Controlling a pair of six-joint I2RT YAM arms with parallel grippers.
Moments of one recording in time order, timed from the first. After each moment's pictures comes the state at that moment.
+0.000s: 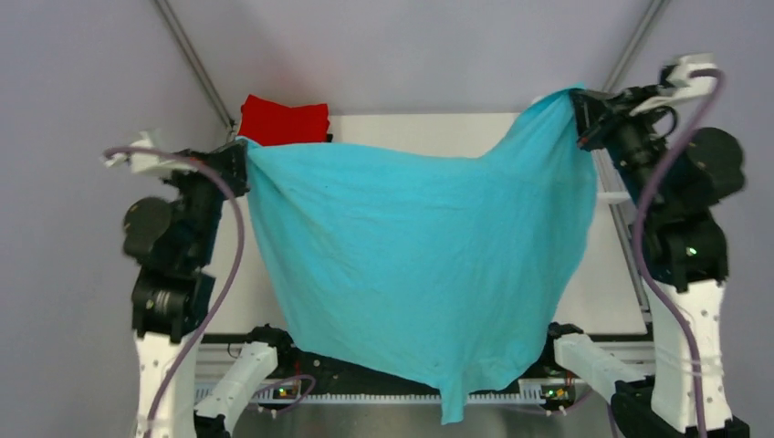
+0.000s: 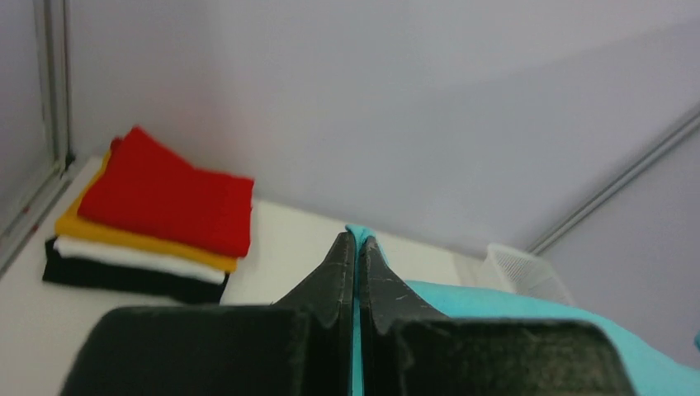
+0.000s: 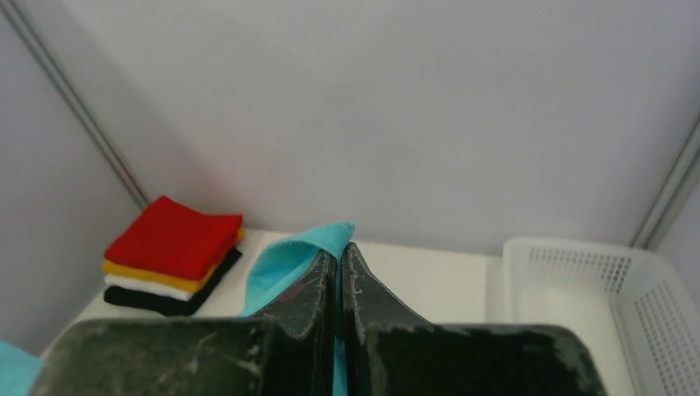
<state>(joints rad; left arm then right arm) -0.15 0.71 1.42 -0.45 -0.08 -0.47 0.17 0.96 1.72 -0.48 -0.11 0.15</state>
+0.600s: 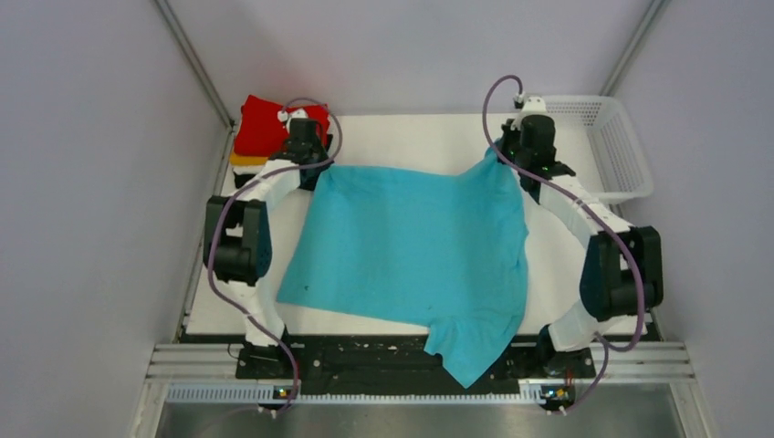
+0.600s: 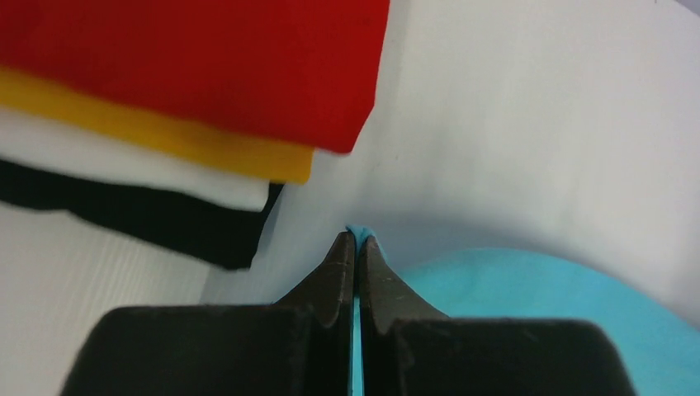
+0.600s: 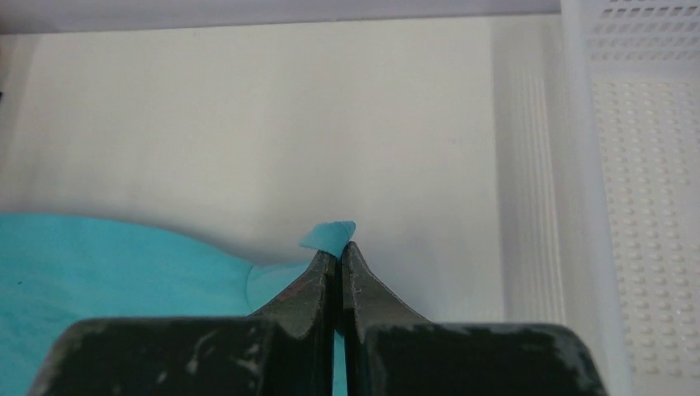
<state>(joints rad) -0.15 1.79 1.30 -0.18 -0.13 -0.53 0.17 1.51 1.13 0.03 0.04 0.15</state>
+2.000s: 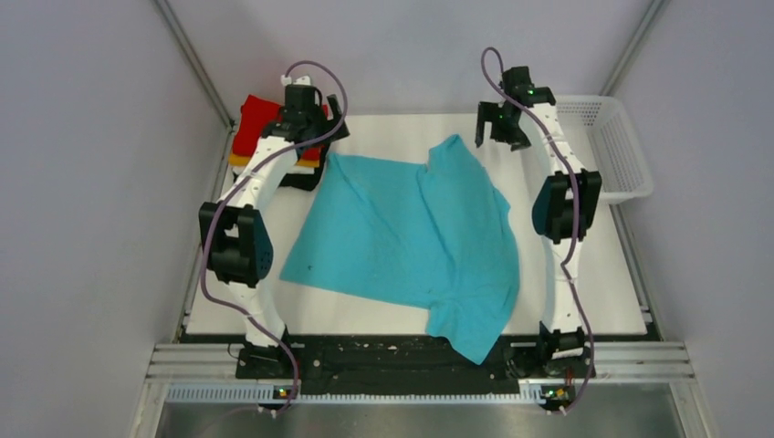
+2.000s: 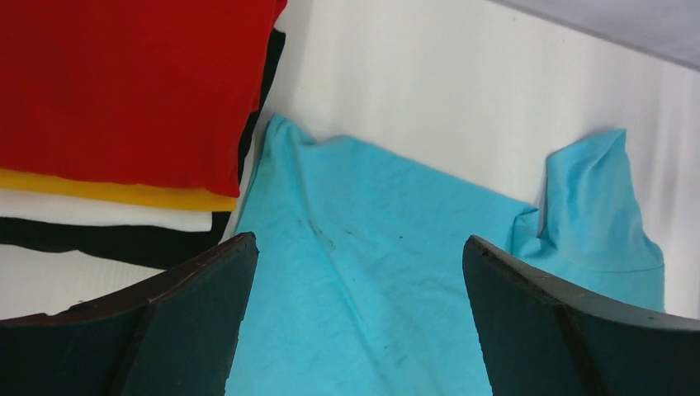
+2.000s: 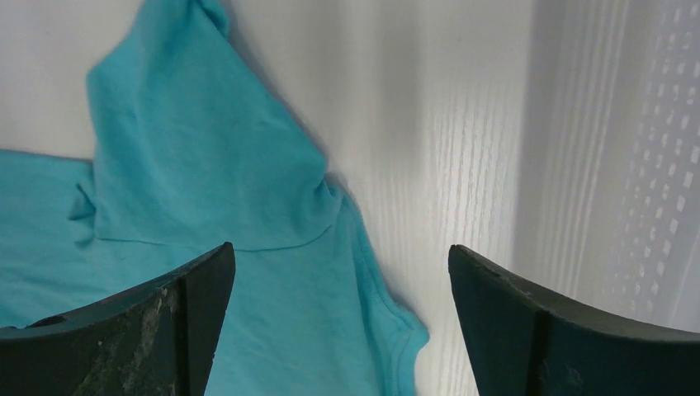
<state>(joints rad) -0.18 1.88 1.72 -0.45 -0.05 -0.44 0.13 2.30 2.31 -0.98 0.00 0.20</state>
